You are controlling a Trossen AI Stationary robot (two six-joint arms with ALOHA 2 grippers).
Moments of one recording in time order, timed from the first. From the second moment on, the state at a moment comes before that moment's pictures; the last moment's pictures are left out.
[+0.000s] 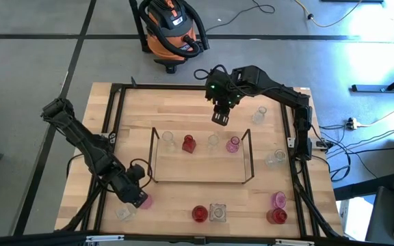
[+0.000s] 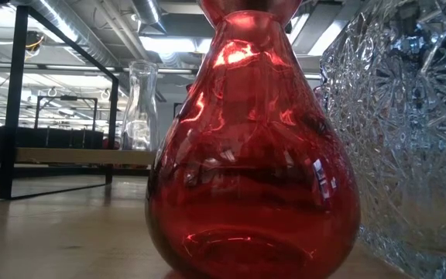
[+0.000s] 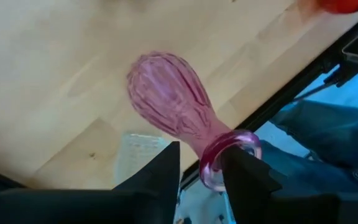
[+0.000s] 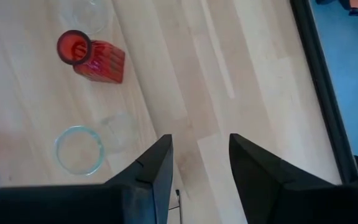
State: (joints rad) left arm -0.75 1.32 1.01 -0.84 0.05 -1.72; right arm -0.22 1.97 2.33 -1.57 0.02 0.04
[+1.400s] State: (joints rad) left arm -0.07 1.41 1.56 -0.97 0.28 -0.86; right arm -0.21 1.86 2.33 -1.49 -0.01 0.07
